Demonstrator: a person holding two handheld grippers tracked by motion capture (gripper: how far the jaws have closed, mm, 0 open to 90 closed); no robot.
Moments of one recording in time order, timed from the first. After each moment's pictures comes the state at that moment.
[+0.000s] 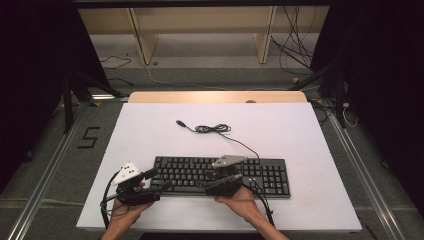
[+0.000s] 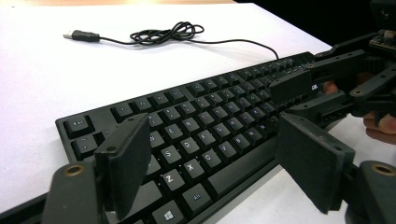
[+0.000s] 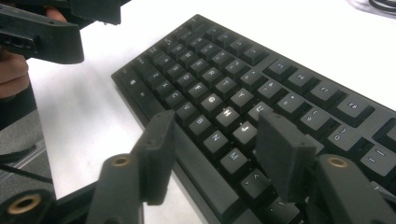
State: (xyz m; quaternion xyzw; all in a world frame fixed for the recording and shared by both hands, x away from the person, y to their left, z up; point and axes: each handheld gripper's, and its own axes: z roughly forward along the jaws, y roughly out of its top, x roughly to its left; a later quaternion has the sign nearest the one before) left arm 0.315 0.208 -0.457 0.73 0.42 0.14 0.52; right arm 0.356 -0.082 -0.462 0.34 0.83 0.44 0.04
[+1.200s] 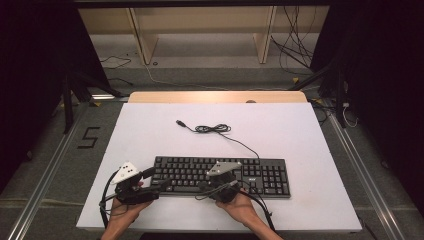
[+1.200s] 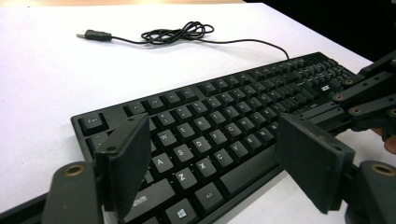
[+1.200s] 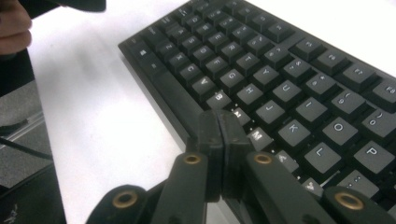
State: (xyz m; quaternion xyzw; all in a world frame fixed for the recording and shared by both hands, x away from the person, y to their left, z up) left arm 0.317 0.212 -0.458 0.73 0.43 0.15 0.51; right arm 0.343 -0.073 -0.470 0.31 0.85 0.42 0.05
